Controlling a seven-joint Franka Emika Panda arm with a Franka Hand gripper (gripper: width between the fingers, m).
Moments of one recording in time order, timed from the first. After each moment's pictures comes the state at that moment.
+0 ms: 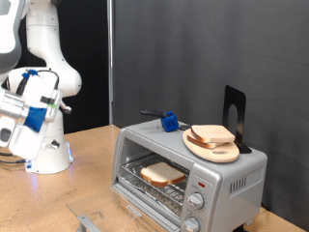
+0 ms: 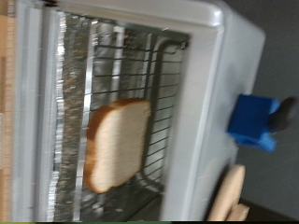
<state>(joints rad) -0.46 -0.14 -0.25 -2.52 0.89 1.65 -0.39</state>
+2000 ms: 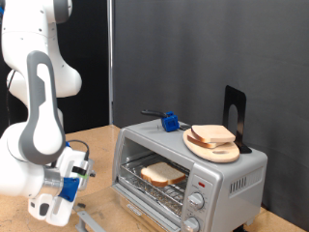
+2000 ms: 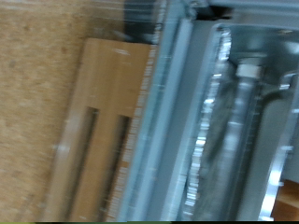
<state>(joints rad) -0.46 0.34 -0.03 -2.41 0.96 1.82 -0.65</state>
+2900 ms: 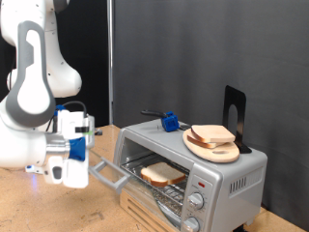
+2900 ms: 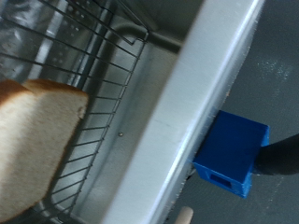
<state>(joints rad) -0.48 0.11 0.01 -2.48 1.10 1.58 -0.72</state>
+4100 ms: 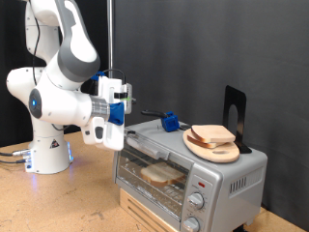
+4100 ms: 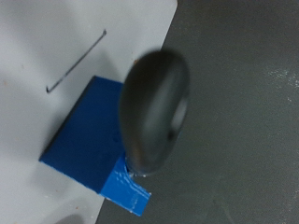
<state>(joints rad) -0.39 -0.20 0.16 -2.62 1.25 1.66 -0.46</state>
